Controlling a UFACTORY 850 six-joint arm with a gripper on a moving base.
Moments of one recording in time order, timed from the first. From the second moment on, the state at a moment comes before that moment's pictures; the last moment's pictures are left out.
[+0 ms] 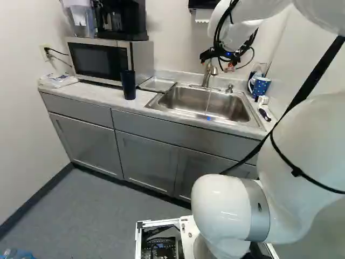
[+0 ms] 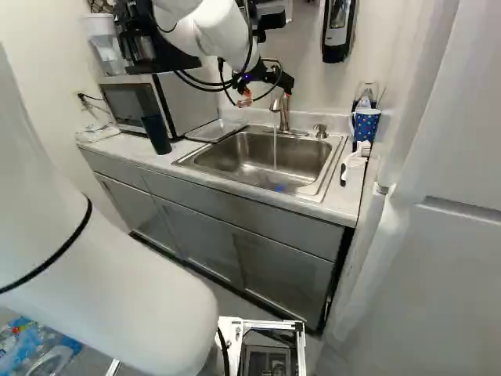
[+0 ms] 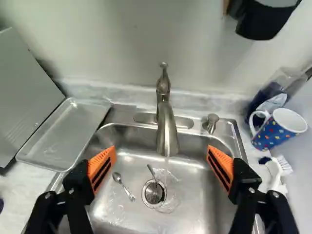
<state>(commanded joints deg) -15.0 9.9 -58.6 0.0 -12.1 0.0</state>
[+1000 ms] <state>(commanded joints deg) -16.9 14.1 -54.9 0.0 -22.4 0.0</state>
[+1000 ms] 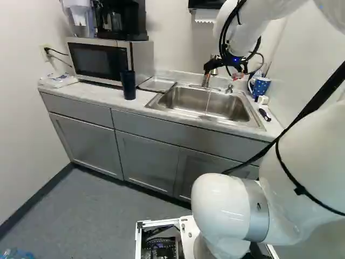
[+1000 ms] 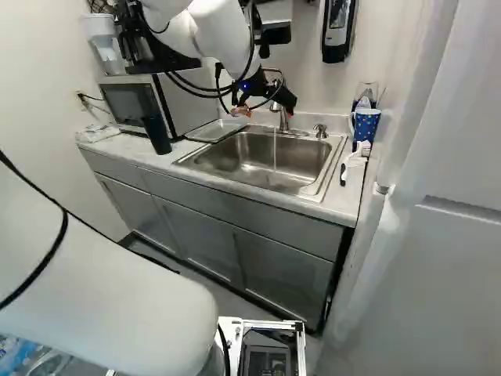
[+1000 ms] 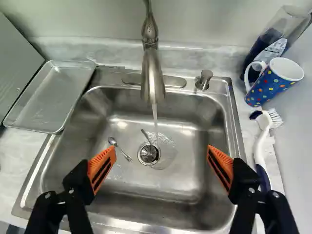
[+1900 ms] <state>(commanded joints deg) -9.1 16.8 -52.6 0.0 -22.4 0.0</state>
